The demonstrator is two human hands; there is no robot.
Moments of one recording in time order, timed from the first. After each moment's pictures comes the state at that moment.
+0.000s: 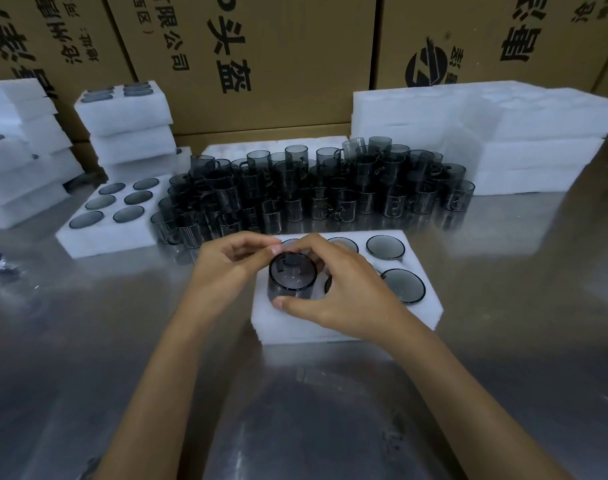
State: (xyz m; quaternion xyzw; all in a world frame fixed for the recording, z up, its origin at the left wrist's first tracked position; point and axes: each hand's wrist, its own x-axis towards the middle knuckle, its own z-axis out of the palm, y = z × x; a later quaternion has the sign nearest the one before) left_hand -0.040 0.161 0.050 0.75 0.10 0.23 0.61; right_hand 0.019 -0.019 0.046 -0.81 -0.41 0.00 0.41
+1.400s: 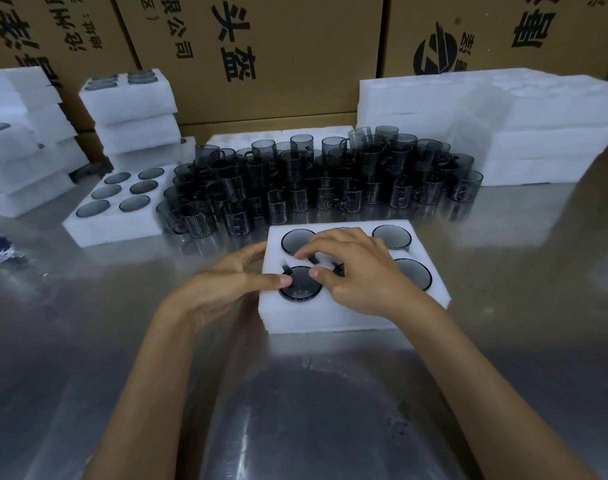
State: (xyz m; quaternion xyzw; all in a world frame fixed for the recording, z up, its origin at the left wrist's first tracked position) left_hand -0.040 0.188 0.031 0.74 0.09 -0.05 0.66; right_hand 0.038 -0.021 0.041 -0.86 -0.42 0.00 0.29
